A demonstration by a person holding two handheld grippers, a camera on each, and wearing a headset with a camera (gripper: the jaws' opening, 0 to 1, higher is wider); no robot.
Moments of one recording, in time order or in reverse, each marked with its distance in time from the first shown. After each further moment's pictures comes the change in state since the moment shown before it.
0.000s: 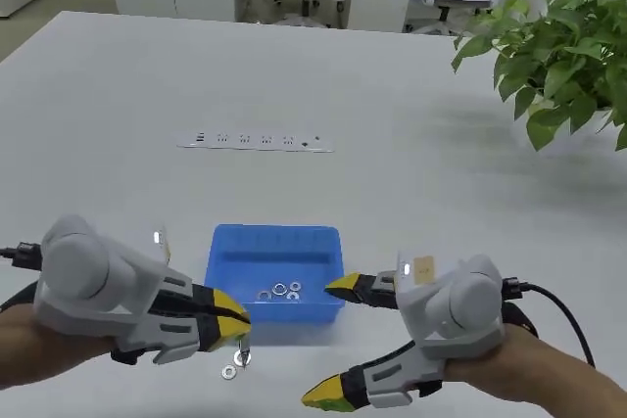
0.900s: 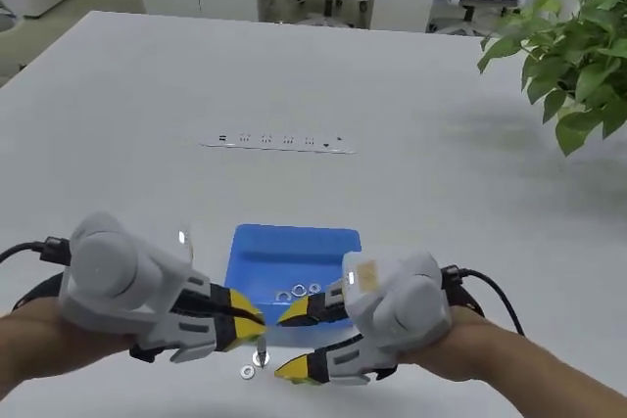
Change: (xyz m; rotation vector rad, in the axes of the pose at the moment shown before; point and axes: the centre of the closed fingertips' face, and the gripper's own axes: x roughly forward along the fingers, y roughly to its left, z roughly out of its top) left arm -0.004 0.003 -0.005 0.015 0.042 0.007; right arm 0.053 0.012 0.018 -0.201 0.032 0.164
